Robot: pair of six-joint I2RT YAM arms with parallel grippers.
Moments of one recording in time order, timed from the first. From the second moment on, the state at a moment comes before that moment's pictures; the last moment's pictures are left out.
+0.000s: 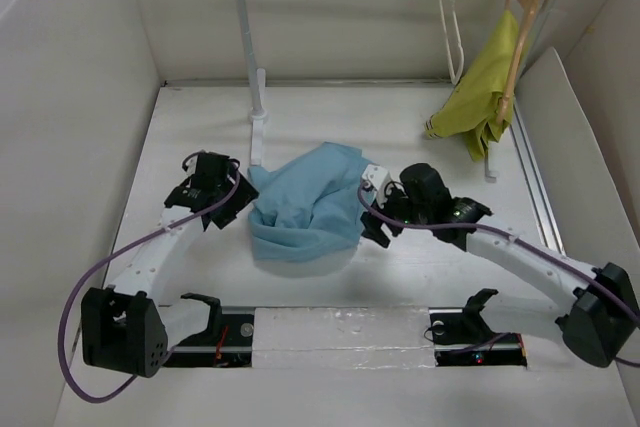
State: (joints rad) left arm -0.21 1.12 0.80 -0.64 -0.08 -0.90; right arm 0.68 1.11 0.80 -0.37 -0.31 -0.22
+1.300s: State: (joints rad) left arm -0.20 0.98 1.08 -0.89 -0.31 -0.84; right arm 1.16 1.33 1.10 -0.81 -0.36 -0.30
